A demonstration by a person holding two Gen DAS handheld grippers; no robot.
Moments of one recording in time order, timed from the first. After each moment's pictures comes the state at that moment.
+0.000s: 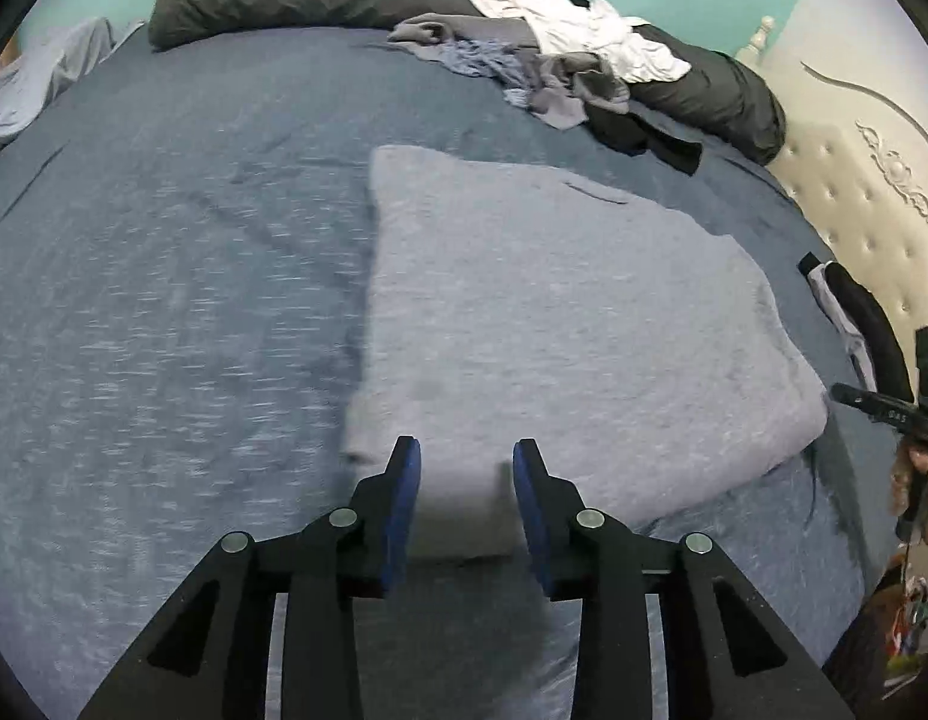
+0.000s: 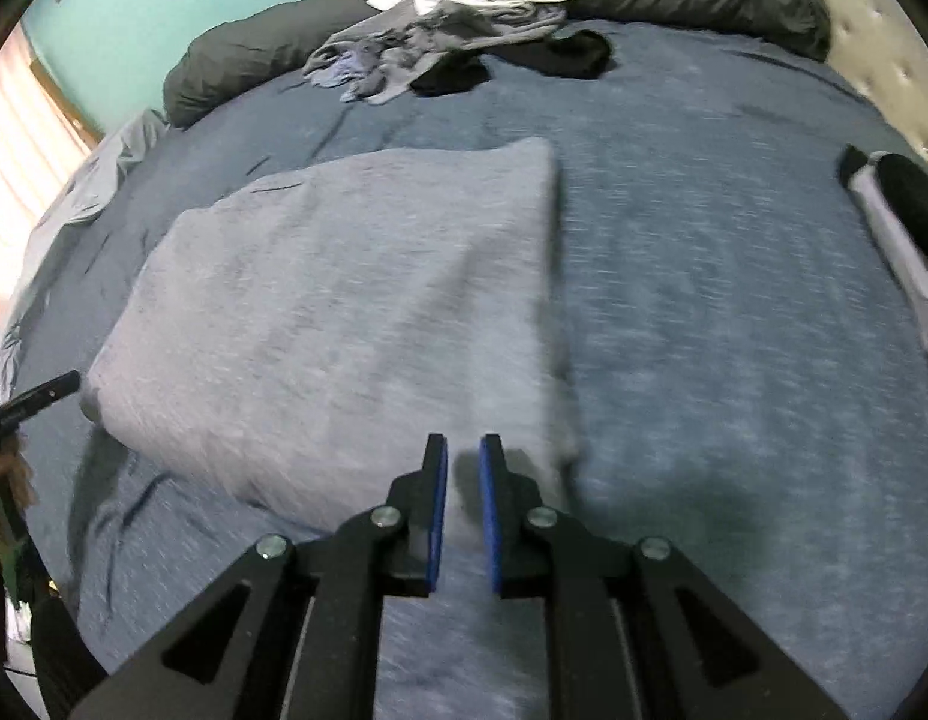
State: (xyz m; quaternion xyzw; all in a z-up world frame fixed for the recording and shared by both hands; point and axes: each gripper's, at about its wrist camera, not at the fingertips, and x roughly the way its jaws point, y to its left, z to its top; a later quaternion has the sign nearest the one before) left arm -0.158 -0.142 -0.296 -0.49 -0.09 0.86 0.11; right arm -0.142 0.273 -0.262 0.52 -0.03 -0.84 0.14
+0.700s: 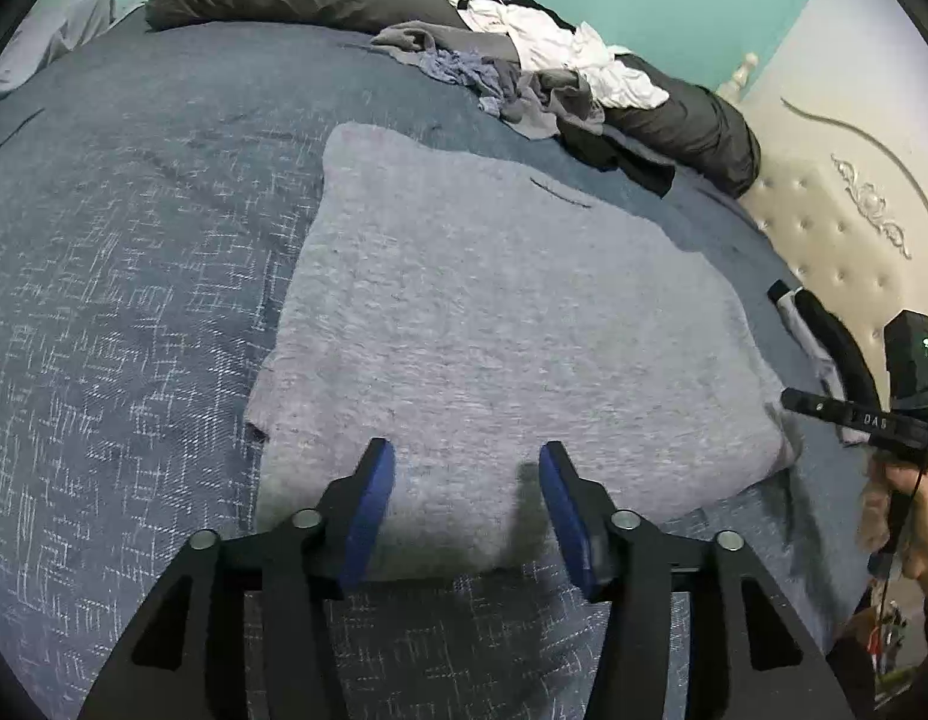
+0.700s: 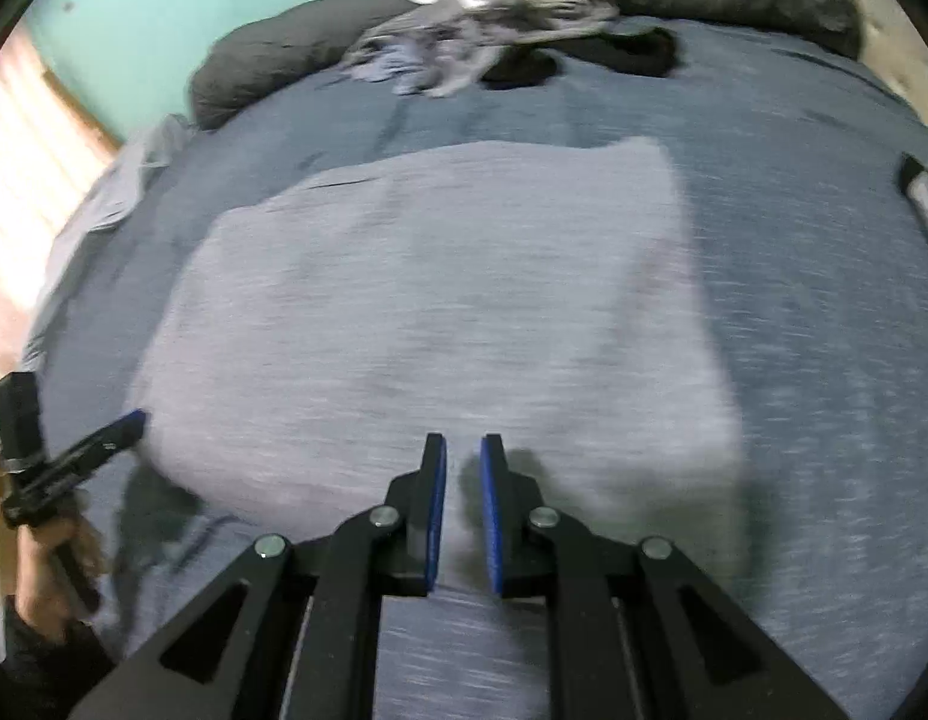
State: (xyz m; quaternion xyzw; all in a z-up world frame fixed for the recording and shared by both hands) left arm -0.146 -0.141 -0.306 -0.45 -0.15 0.87 0.13; right arm -0.143 0.204 -0.254 0.52 -0.06 -0.83 0.18
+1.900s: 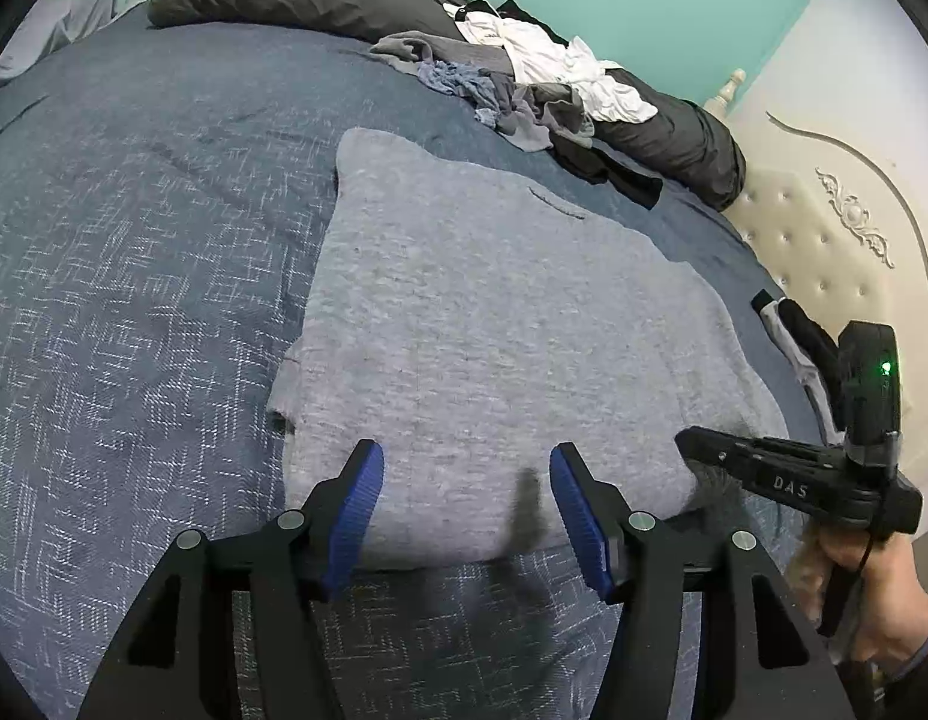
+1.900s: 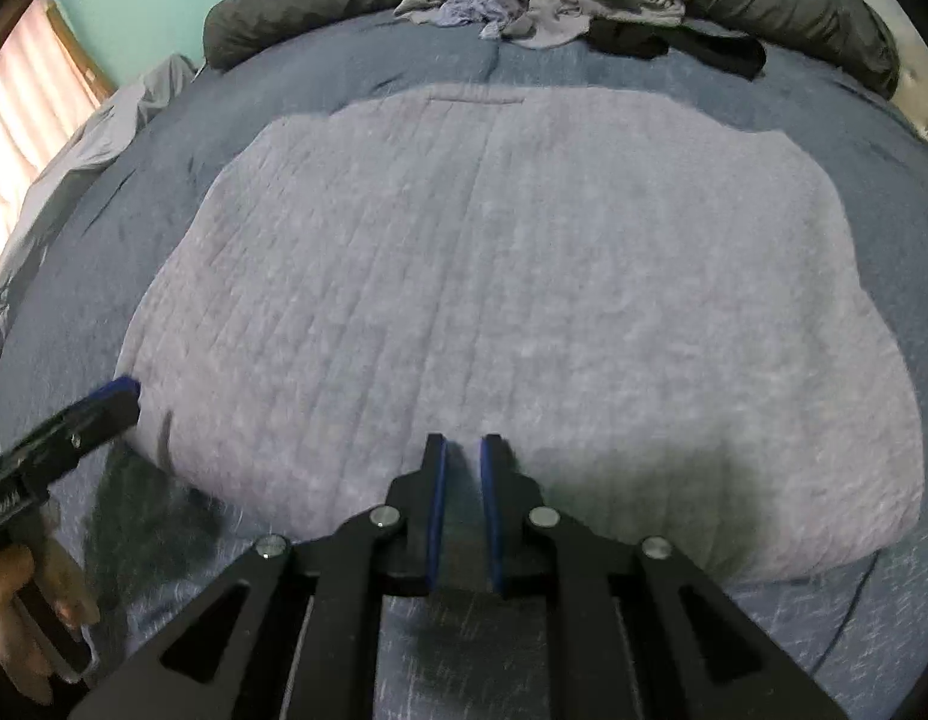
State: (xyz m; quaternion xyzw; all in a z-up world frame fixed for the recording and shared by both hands) left arm -0.143 -0.155 -0.307 -0.44 -0.16 0.87 0.15; right arm -0.152 0.101 -0.322 0.54 0.00 -0.83 0.15
